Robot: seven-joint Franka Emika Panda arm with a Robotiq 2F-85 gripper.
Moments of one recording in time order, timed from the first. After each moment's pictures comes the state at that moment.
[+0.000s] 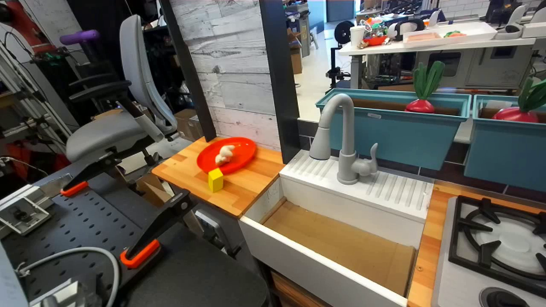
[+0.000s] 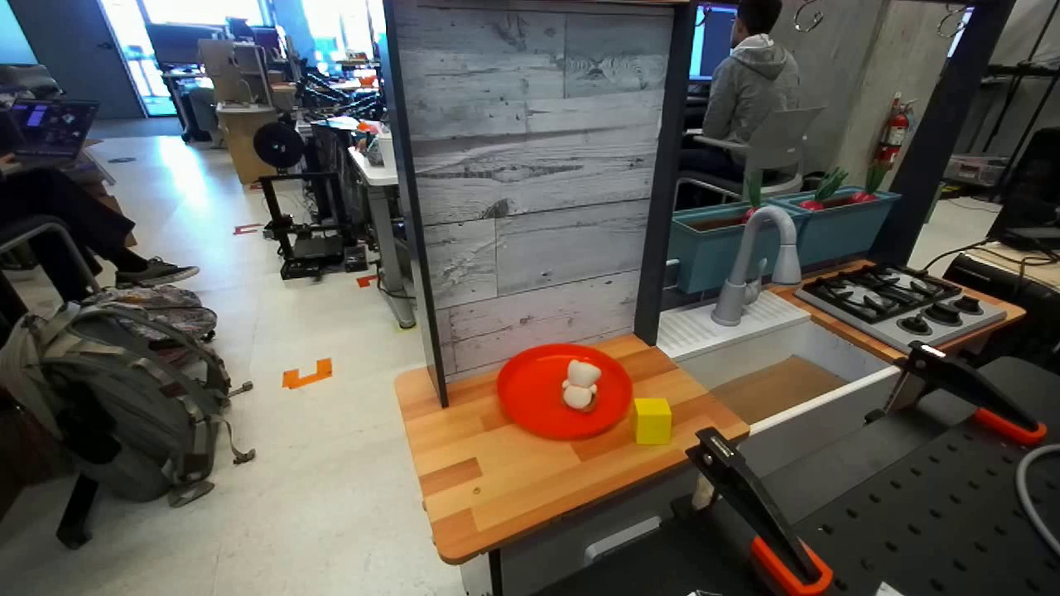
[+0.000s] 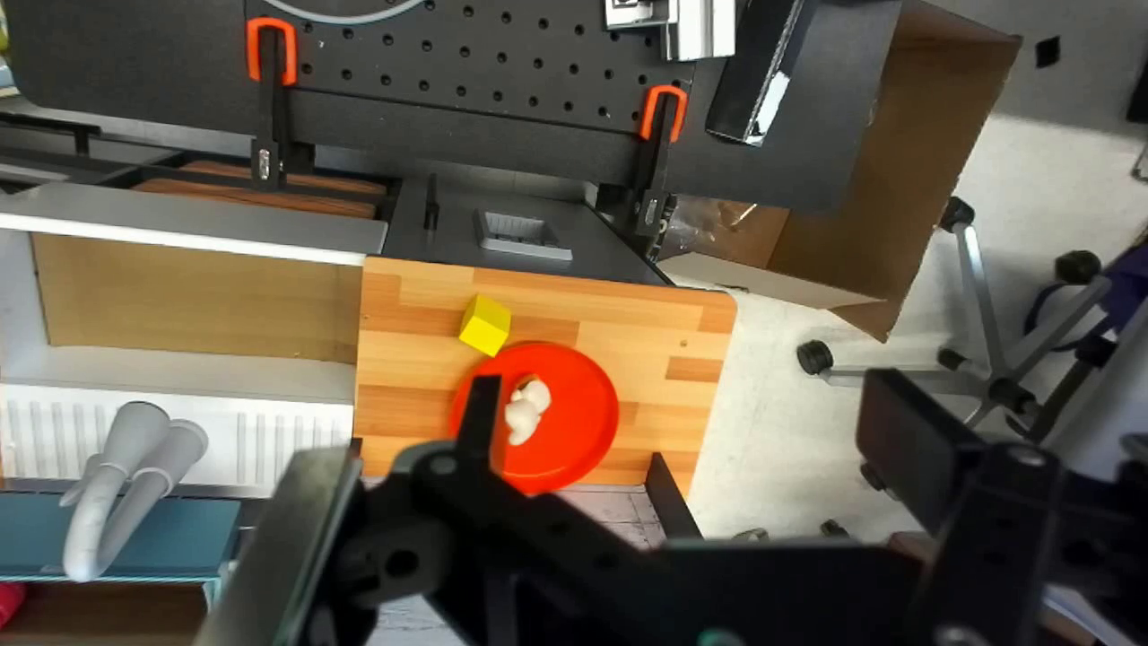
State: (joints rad) arm 0.10 -0.72 -0.06 -2.63 0.12 1.93 -0.20
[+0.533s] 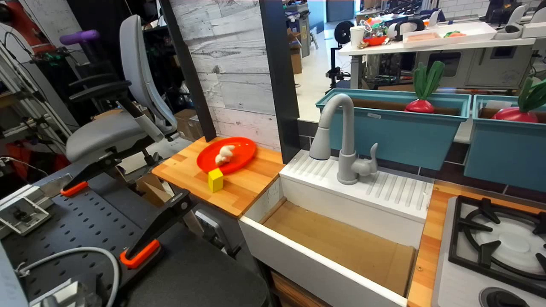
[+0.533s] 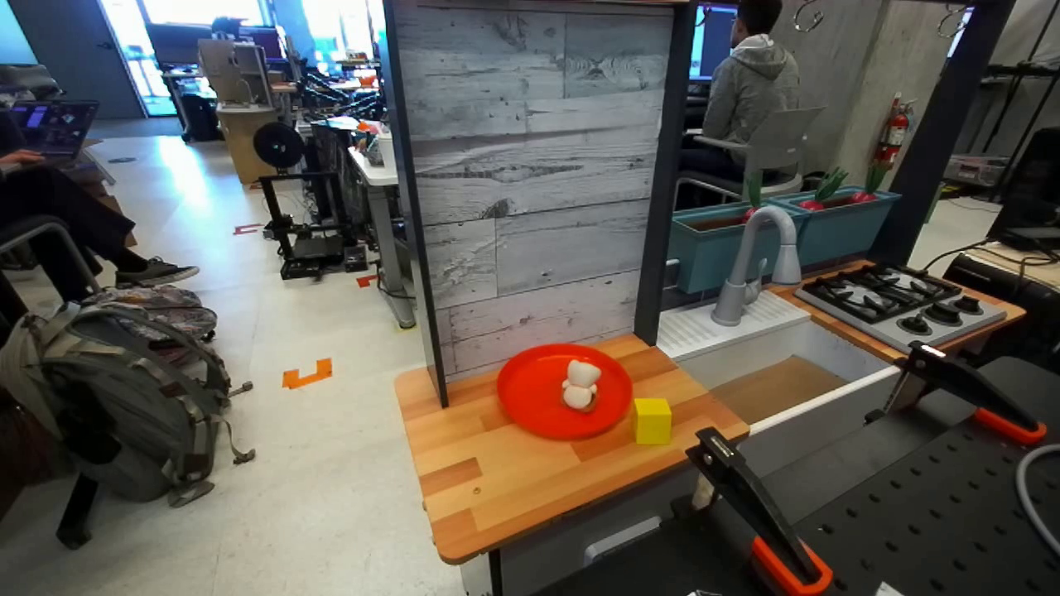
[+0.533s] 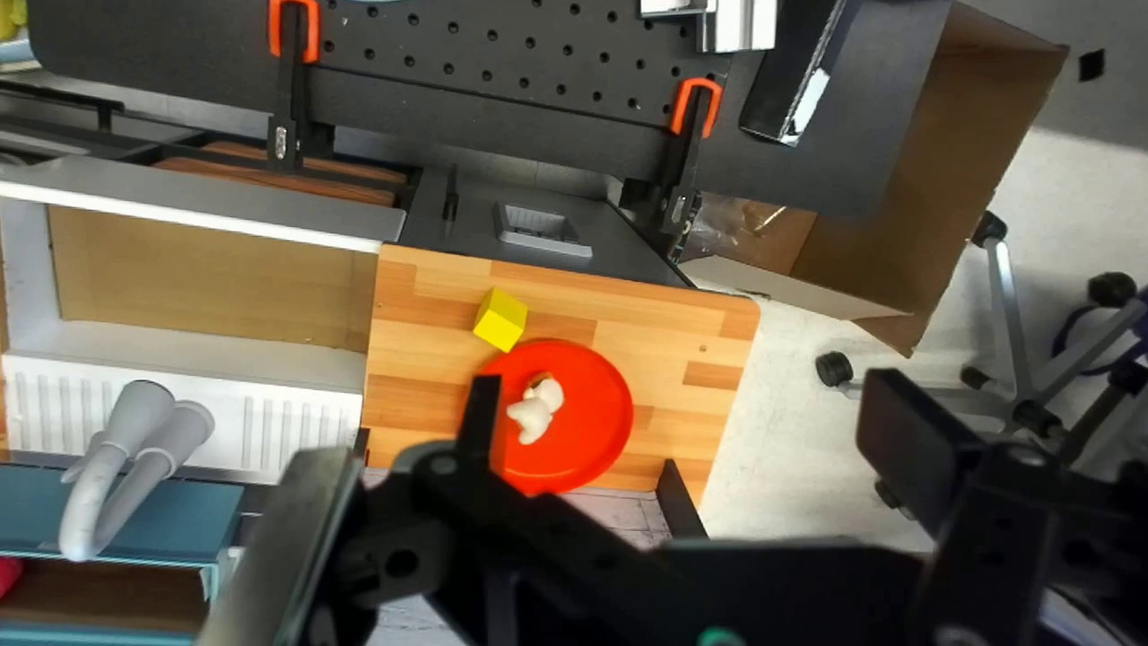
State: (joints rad) arm 0.10 -0.69 -0.05 -2.66 0.10 2.00 -0.22
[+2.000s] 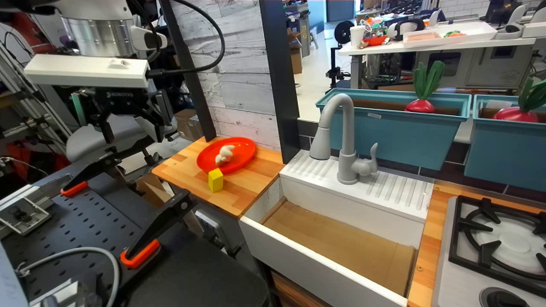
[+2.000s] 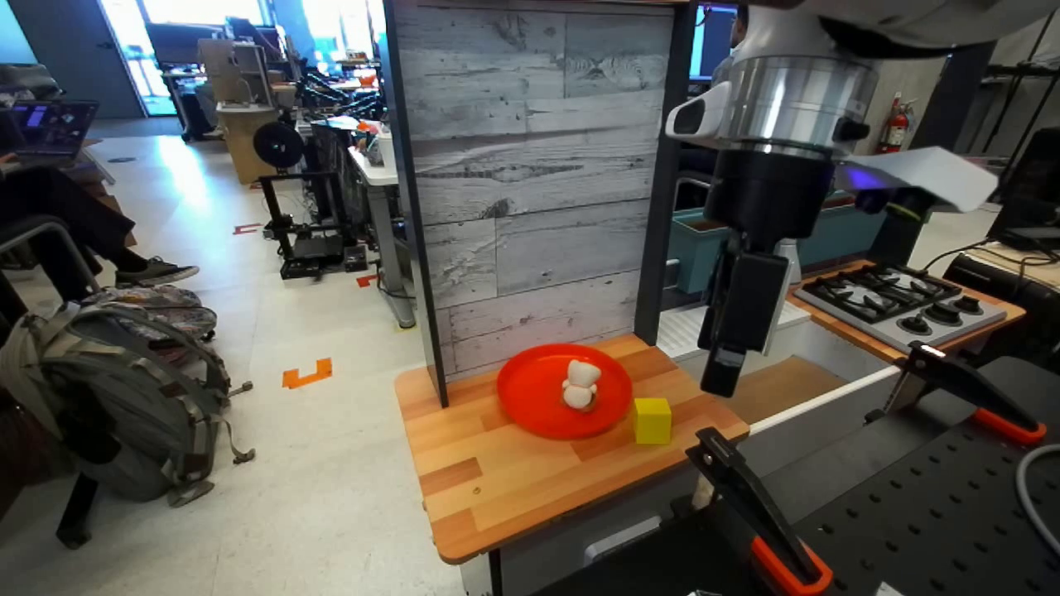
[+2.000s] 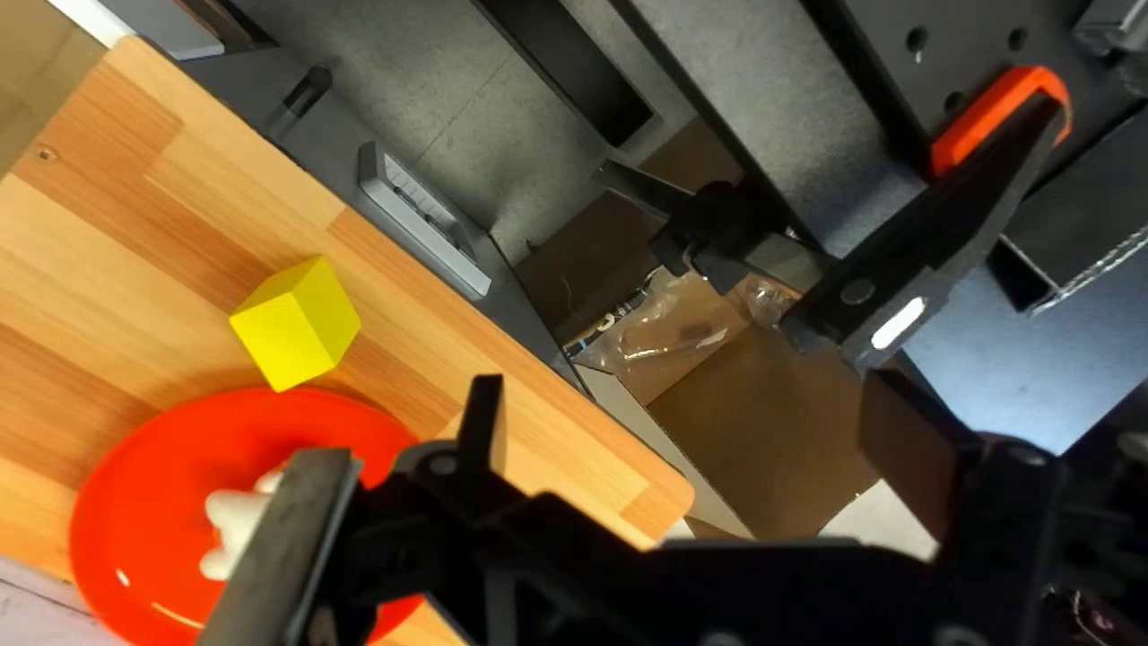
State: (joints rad) arm 0.17 0.25 0.02 -2.56 0.51 2.66 -1.14
